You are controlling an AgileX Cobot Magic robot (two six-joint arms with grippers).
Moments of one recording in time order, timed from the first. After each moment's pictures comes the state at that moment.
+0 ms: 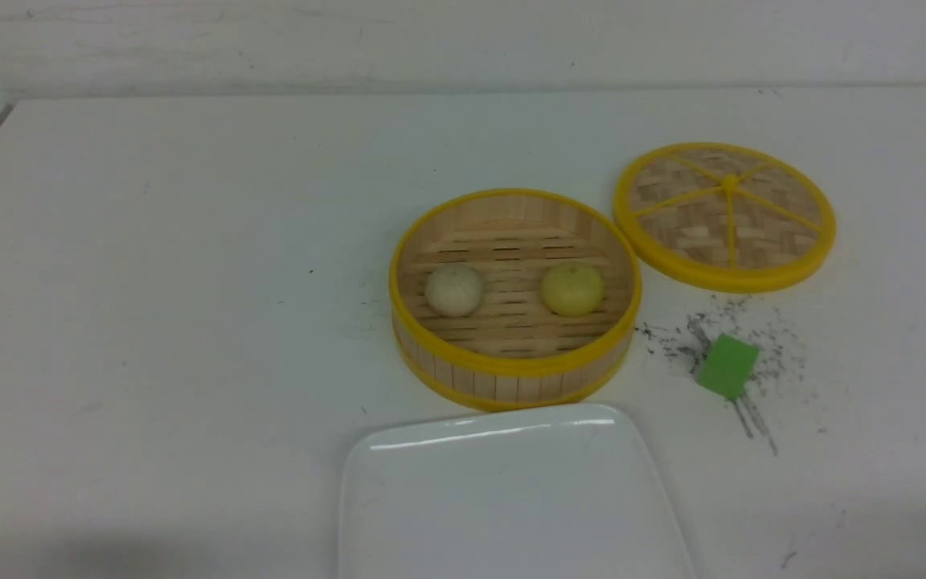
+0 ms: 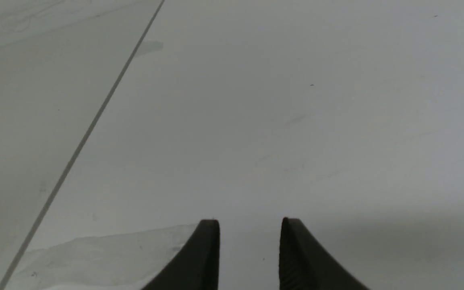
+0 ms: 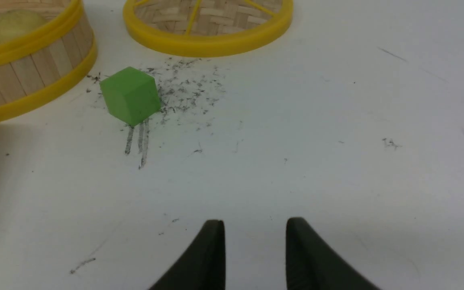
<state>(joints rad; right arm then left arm) 0.03 -0.01 0.02 0.06 0.41 0.00 -0.03 -0.01 0.03 0.53 0.41 -0.17</state>
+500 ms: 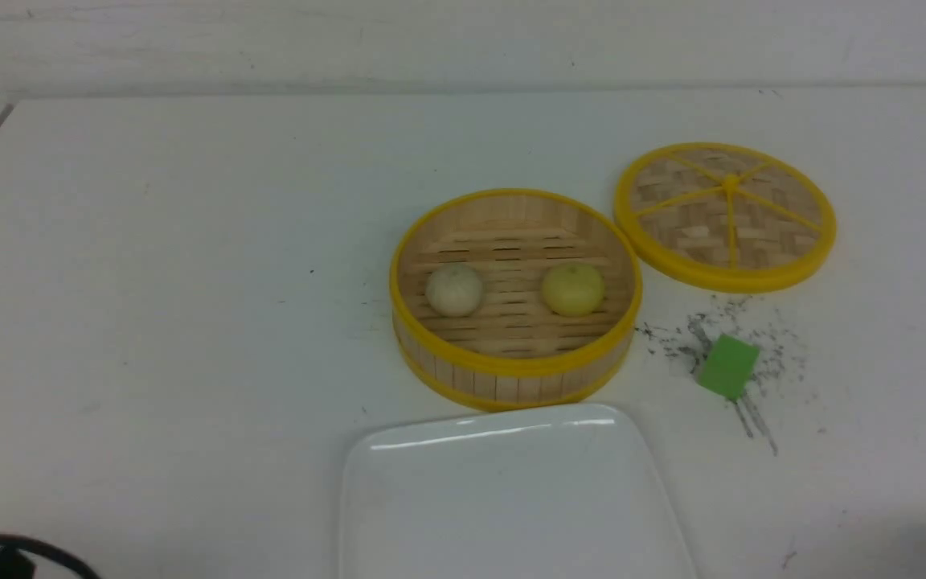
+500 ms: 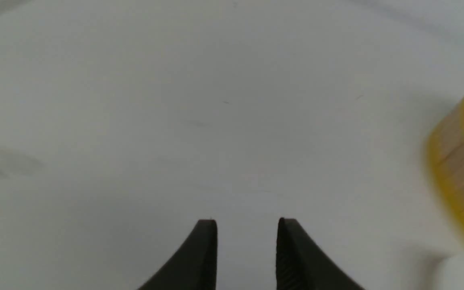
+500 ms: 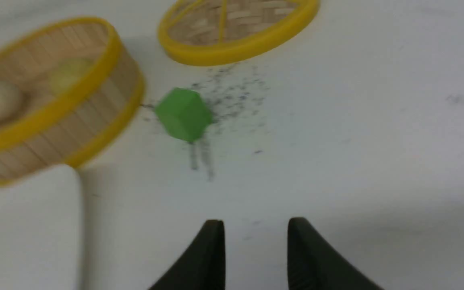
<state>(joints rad) 0.03 -0.01 0.02 0.41 0.41 0.15 -0.03 -0.01 0.03 -0.01 0.32 -0.71</state>
